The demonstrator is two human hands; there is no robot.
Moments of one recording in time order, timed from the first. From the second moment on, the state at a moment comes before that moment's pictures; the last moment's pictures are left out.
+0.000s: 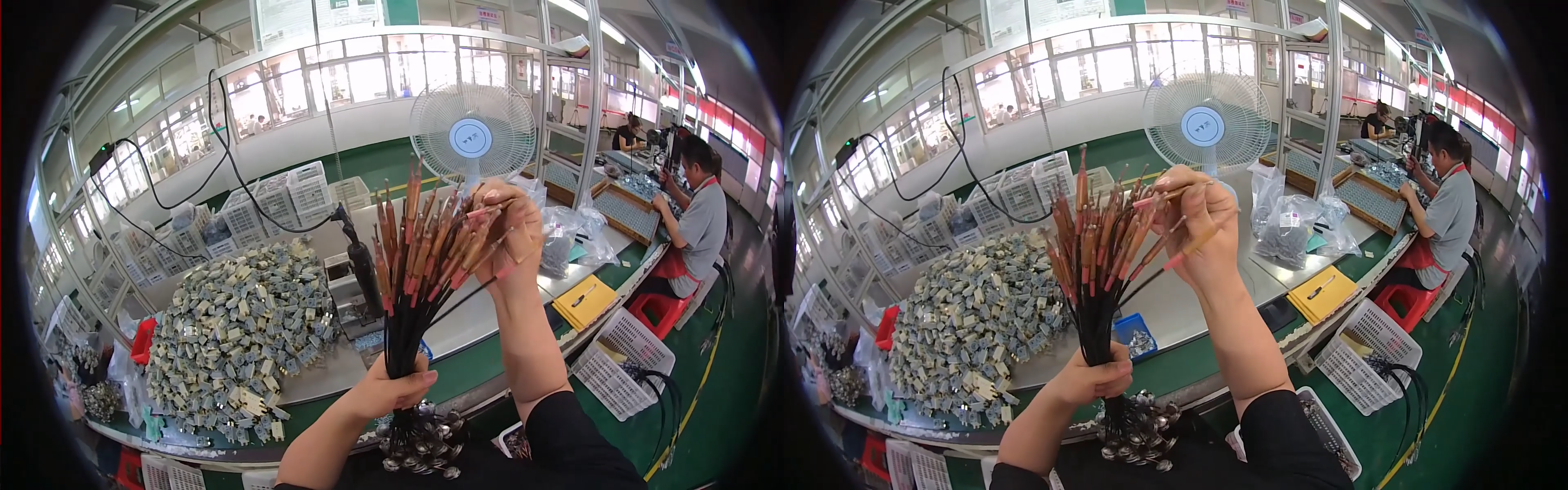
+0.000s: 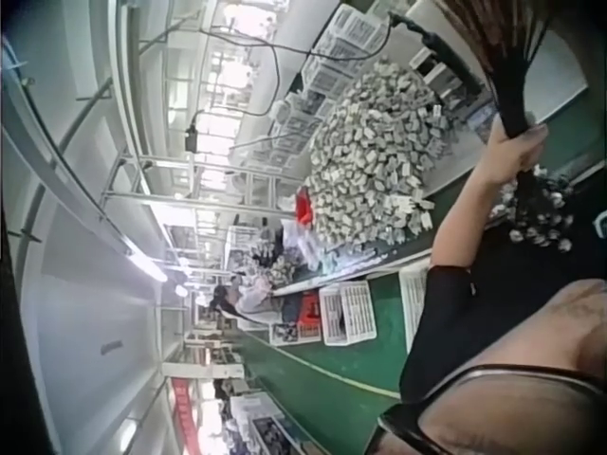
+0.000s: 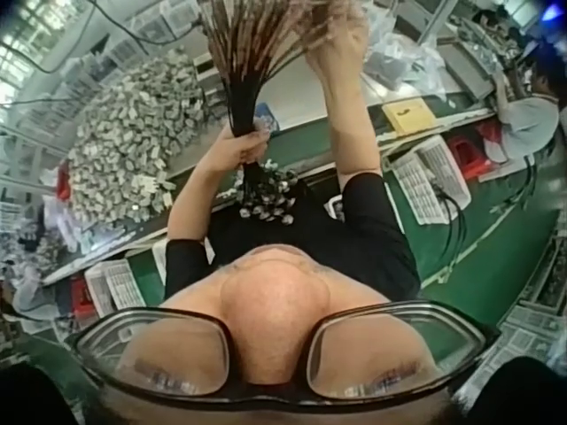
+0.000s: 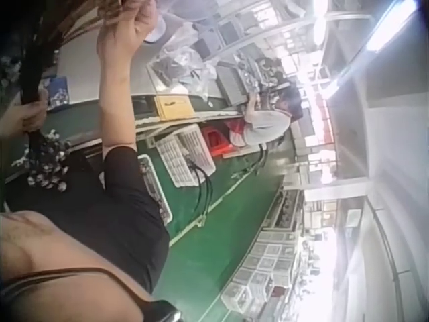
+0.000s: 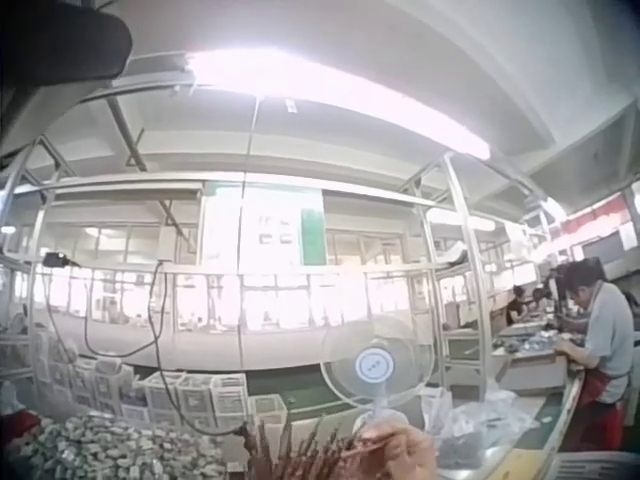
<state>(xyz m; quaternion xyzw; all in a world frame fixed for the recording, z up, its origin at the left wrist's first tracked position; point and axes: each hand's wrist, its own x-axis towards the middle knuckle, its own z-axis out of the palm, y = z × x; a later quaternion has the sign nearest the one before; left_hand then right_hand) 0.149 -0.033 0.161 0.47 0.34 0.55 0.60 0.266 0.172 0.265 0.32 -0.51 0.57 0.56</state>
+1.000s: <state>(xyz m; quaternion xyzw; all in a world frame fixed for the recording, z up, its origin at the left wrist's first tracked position) 0.155 -0.017 0.164 0.52 0.49 0.61 0.34 0.252 0.082 0.225 0.04 -0.63 0.69 0.35</state>
